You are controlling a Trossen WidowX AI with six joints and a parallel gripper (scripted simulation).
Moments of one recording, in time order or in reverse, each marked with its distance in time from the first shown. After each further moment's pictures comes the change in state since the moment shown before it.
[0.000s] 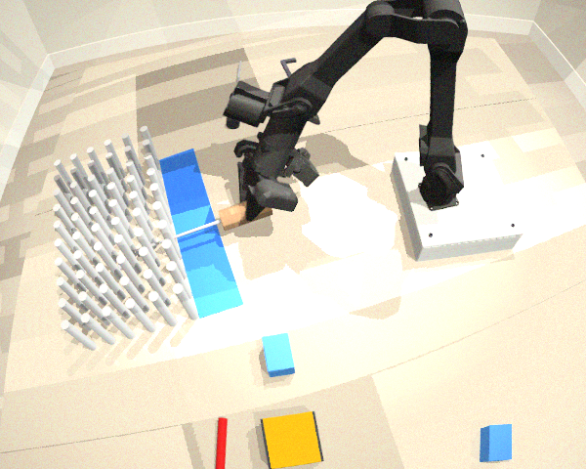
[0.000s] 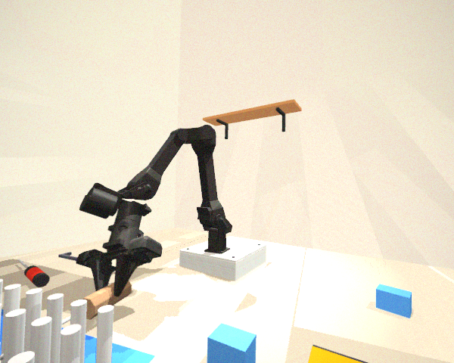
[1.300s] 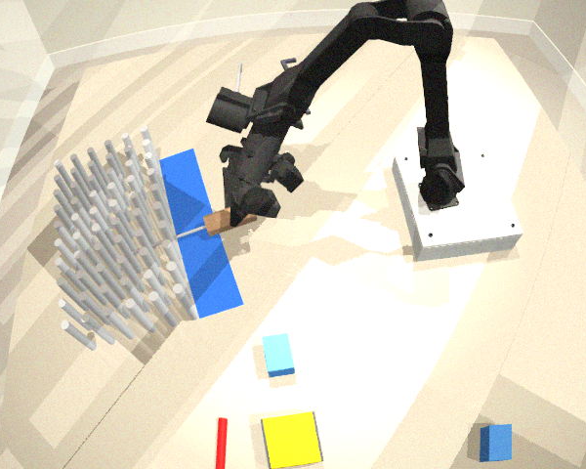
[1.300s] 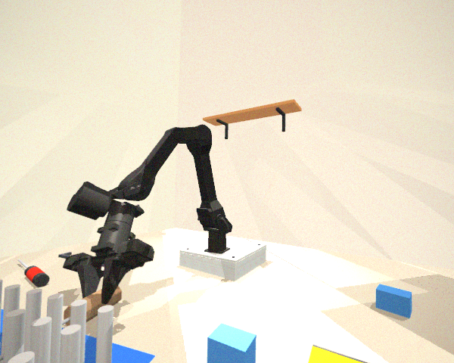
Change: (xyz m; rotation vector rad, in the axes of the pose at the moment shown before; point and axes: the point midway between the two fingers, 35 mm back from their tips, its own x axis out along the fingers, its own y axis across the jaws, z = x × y) arm 0.016 -0.001 -0.024 0.000 0.002 0.000
